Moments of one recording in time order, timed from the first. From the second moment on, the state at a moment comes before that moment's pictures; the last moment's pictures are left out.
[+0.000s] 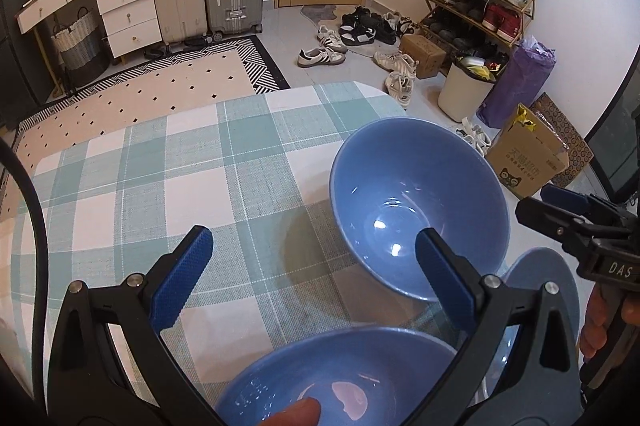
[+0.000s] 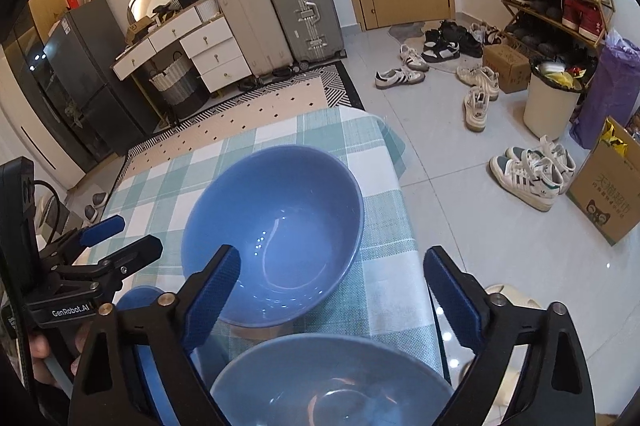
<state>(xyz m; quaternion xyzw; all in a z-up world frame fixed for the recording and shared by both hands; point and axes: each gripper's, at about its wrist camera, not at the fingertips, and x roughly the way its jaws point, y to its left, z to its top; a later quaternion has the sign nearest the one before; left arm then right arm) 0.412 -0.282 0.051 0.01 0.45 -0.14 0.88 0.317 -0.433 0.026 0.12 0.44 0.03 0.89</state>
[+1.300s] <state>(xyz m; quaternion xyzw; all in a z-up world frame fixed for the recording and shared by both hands) 0.447 -0.318 0.006 0.03 0.48 -0.18 0.86 0.343 -0.422 -0.011 0.07 0.47 0.03 0.88</state>
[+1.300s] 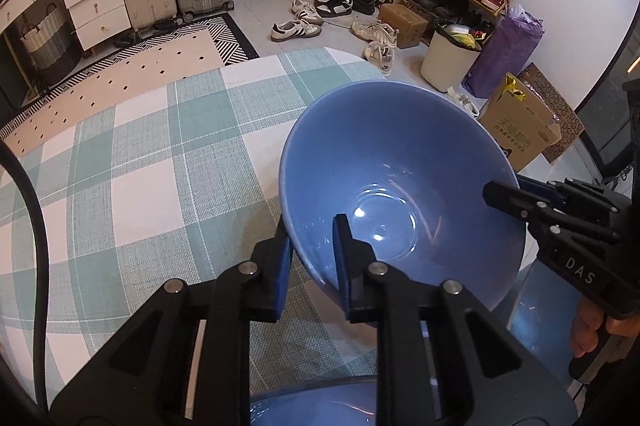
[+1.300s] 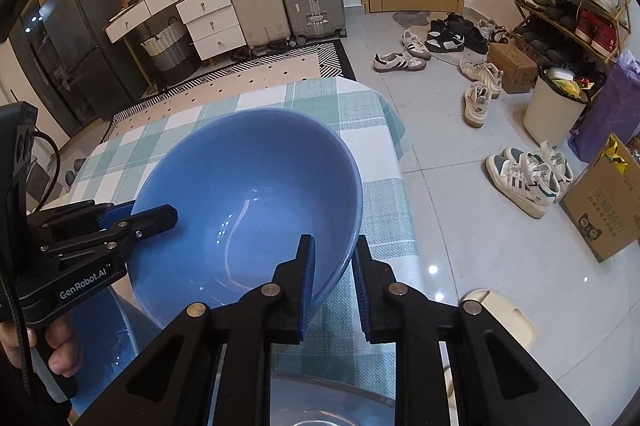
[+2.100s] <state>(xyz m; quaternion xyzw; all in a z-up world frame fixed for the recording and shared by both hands) 0.387 -0.303 0.084 0.02 0.42 -0.18 0.89 0.295 -0.408 0.051 0.05 0.40 0.04 0.91</state>
